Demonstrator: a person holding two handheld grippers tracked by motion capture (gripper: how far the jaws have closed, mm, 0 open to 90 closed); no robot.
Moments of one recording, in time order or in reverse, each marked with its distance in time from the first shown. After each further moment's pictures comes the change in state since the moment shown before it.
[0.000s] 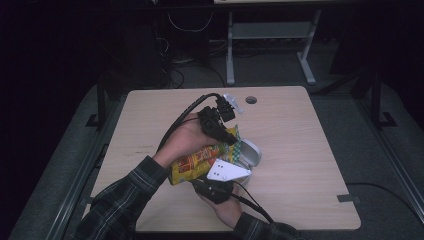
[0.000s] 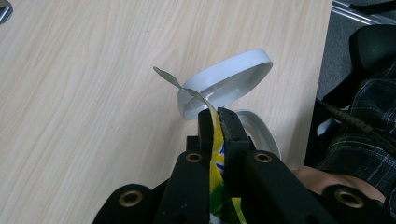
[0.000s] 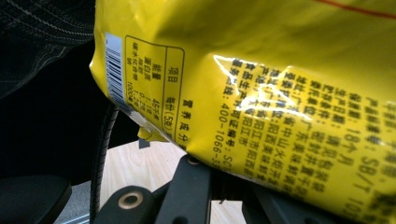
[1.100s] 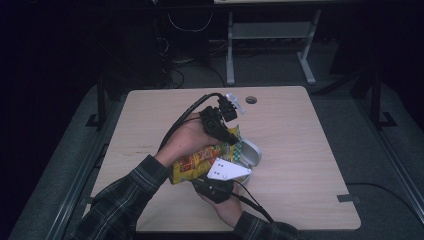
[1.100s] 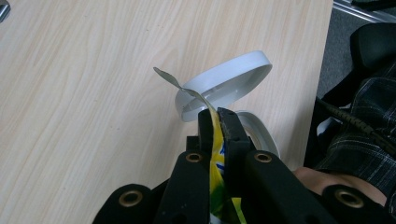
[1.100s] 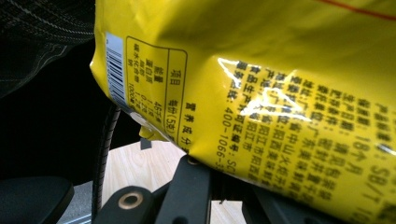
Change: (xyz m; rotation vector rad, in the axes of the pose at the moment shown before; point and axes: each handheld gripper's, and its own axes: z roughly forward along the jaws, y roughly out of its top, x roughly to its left) left arm -0.001 0.005 0.002 0.022 0.003 0.006; right arm 0.000 0.002 -0.001 0.003 0.011 0.011
